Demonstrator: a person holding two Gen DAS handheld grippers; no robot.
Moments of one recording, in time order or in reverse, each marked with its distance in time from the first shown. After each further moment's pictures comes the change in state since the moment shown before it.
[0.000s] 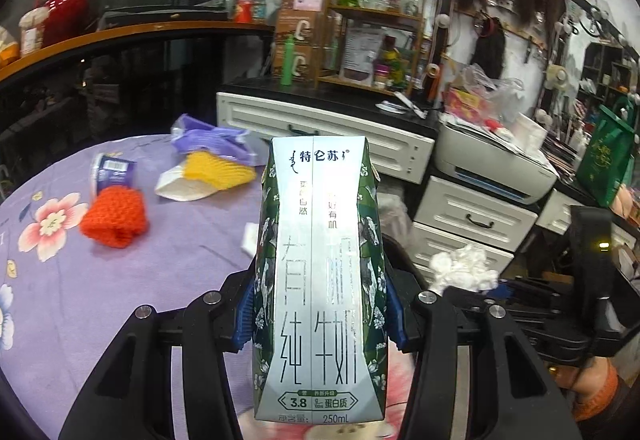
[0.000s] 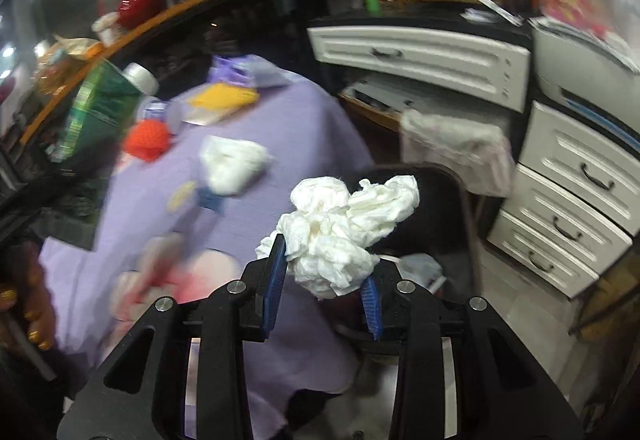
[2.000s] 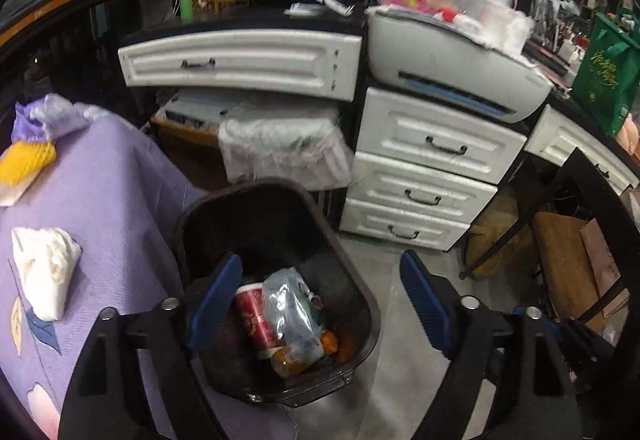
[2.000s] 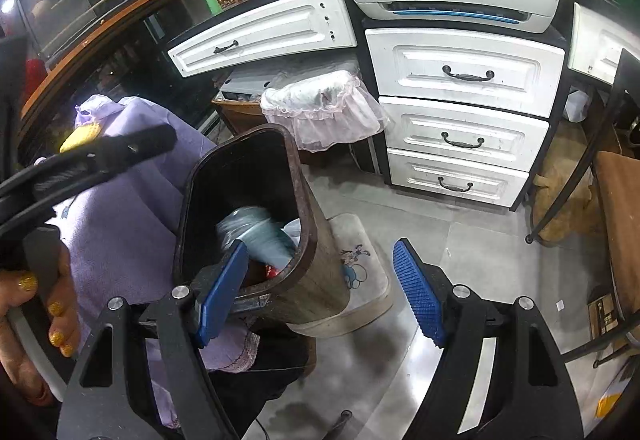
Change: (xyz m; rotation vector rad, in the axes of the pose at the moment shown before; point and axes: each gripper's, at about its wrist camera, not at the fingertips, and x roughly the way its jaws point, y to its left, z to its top) left arm 0.151 -0.156 -0.013 0.134 0.255 -0.069; right arm -0.036 -0.148 -0.077 0.338 -0.015 -0.247
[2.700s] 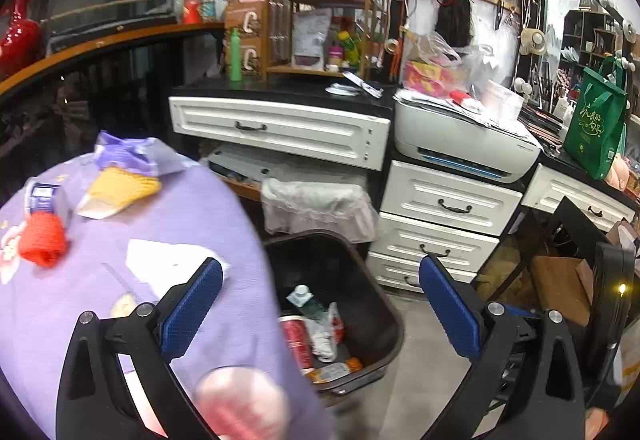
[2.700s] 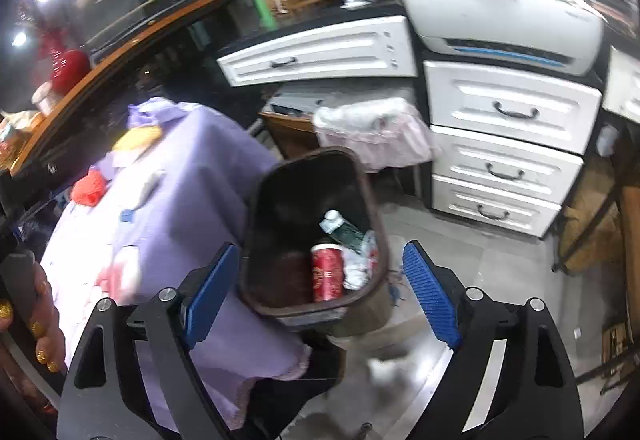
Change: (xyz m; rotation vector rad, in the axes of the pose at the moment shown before) left arm -0.109 0.052 -0.016 -0.048 -0.225 0.068; right arm -0.030 0.068 0.008 -0.096 -0.061 0.130
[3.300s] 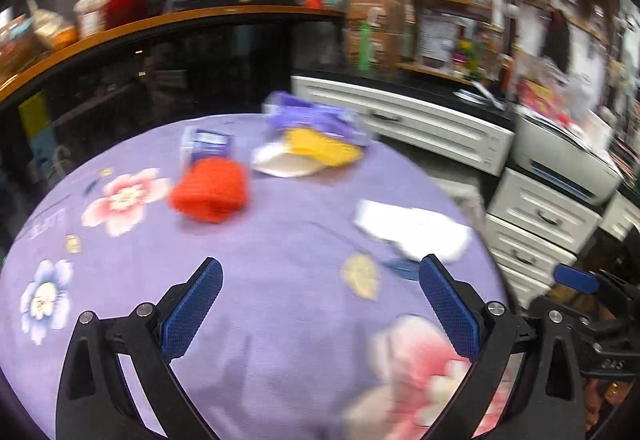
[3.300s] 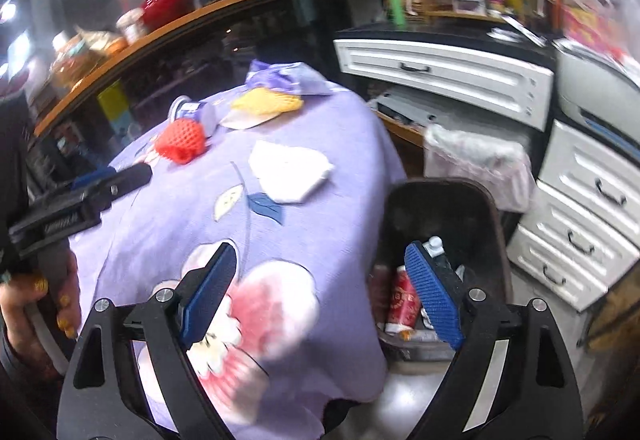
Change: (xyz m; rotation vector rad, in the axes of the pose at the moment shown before) left arm -0.056 0.167 -0.034 -0.163 0.029 0.305; right arm 0.029 0.156 0.009 -0.298 0.039 0.190
